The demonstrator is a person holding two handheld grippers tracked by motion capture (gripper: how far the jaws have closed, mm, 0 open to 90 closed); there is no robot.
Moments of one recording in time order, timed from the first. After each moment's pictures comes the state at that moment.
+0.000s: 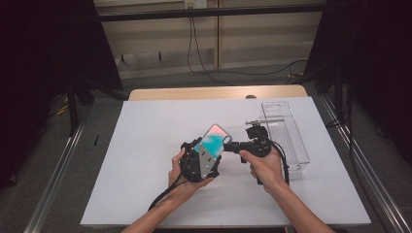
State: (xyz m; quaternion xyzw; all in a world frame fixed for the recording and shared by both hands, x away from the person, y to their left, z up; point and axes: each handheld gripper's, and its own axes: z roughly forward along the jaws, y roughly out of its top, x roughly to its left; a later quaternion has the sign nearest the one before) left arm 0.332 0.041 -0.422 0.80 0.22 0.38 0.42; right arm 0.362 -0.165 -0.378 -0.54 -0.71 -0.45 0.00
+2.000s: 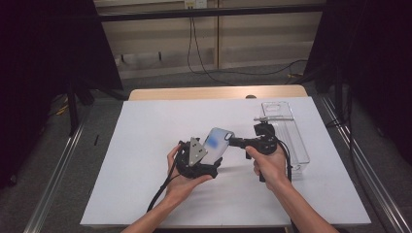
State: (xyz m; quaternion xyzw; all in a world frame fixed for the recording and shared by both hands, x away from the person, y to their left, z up) left arm 0.351 0.056 -0.420 0.80 0.27 0.23 0.48; right arm 0.364 -0.181 -0.374 -0.55 -0.68 -0.49 0.00
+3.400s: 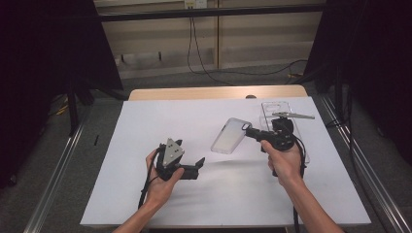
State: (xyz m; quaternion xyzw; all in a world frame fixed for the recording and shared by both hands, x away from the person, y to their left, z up) left arm 0.347 0.112 -0.417 0.79 0.30 0.23 0.49; right arm 0.358 -0.216 -0.358 -0.56 -0.66 -0.49 -0.09
